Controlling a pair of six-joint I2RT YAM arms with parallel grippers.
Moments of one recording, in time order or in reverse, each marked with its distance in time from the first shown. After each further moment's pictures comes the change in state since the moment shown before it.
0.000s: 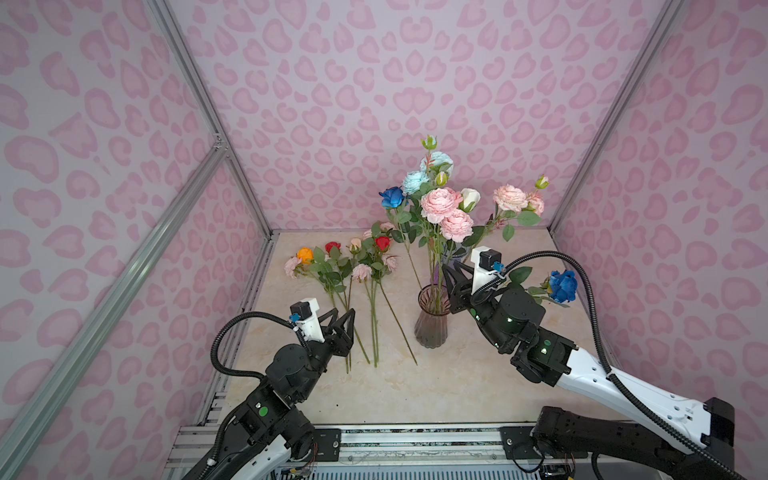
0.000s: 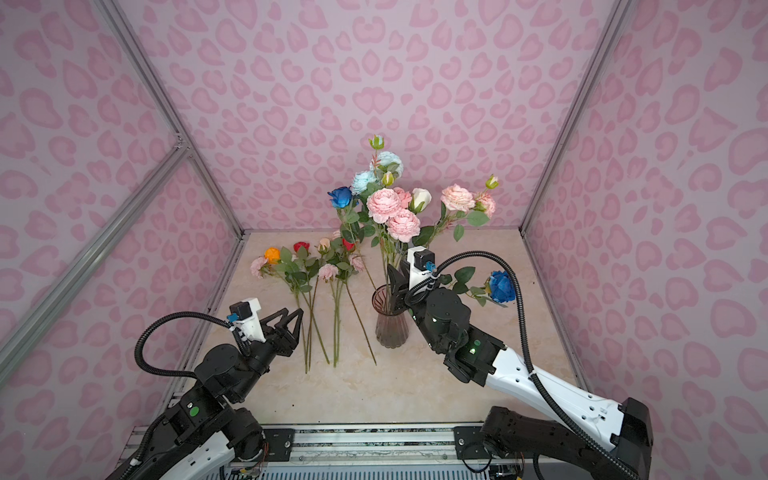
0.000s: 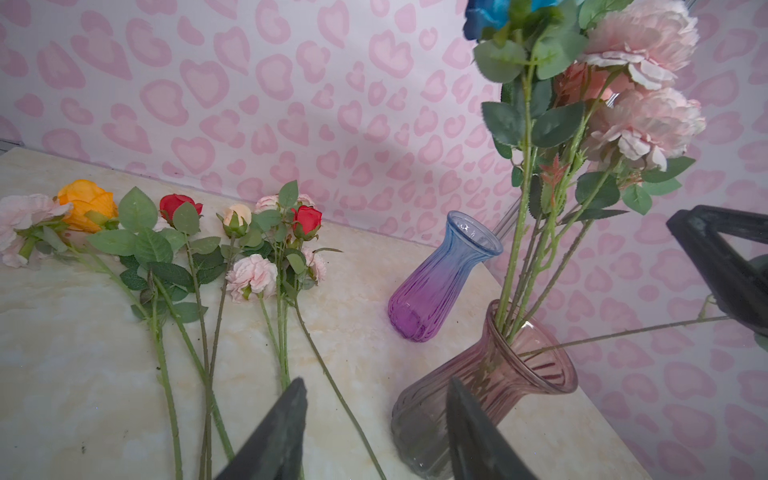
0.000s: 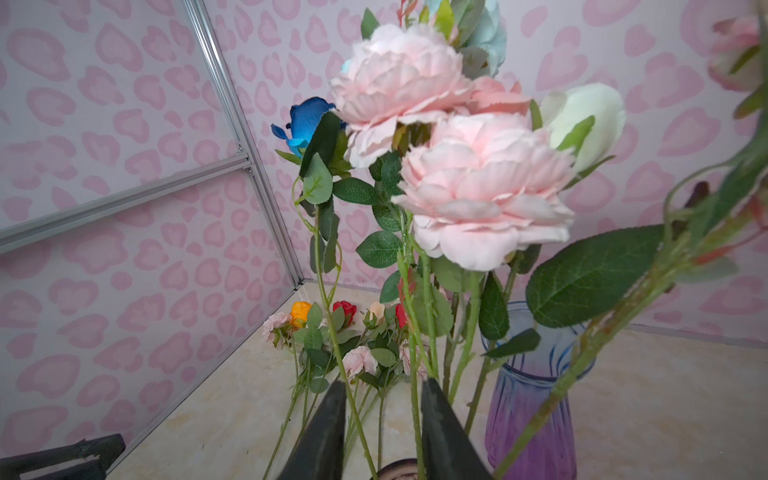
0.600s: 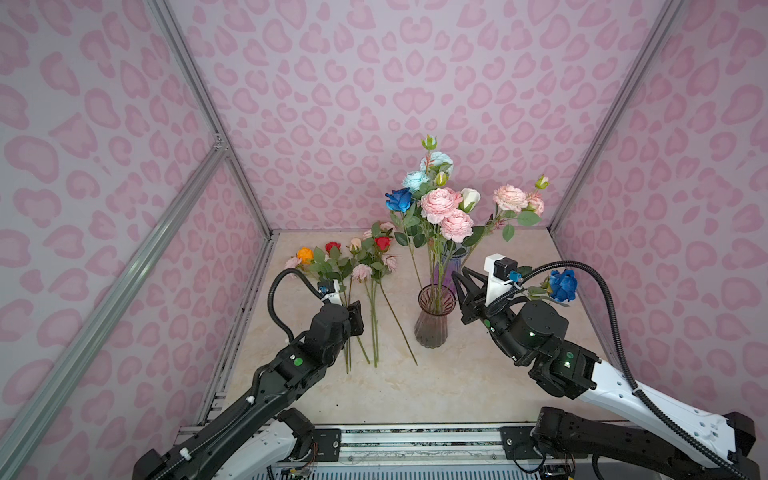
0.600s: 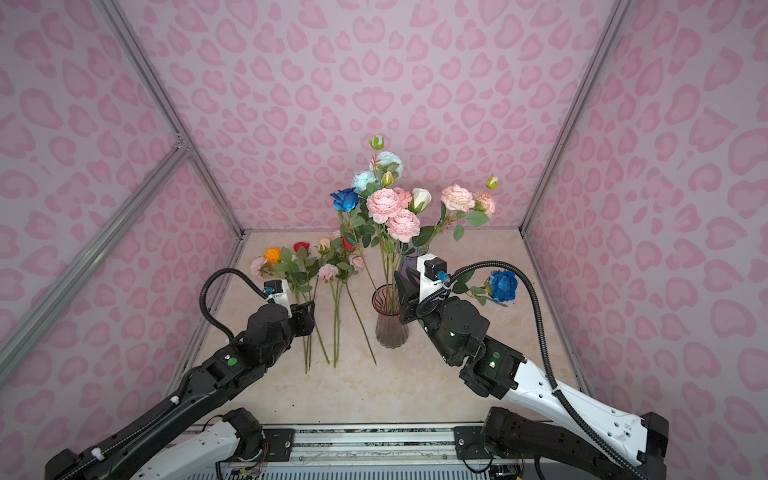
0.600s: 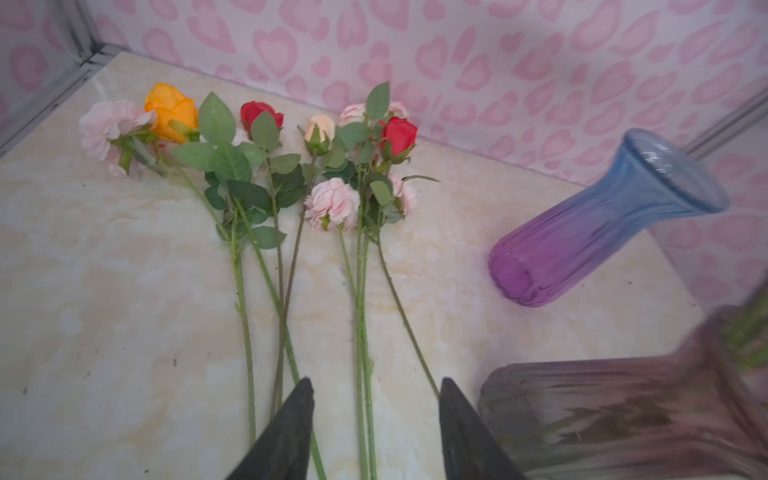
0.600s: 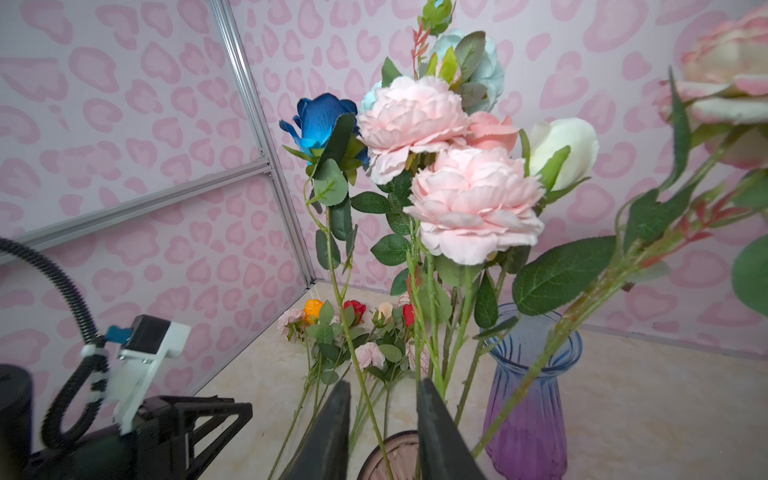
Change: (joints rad) left arm 0.097 0.546 0.236 -0.162 -0.096 -0.094; right arm 0.060 -0.121 -0.020 -0.098 0.019 -0.026
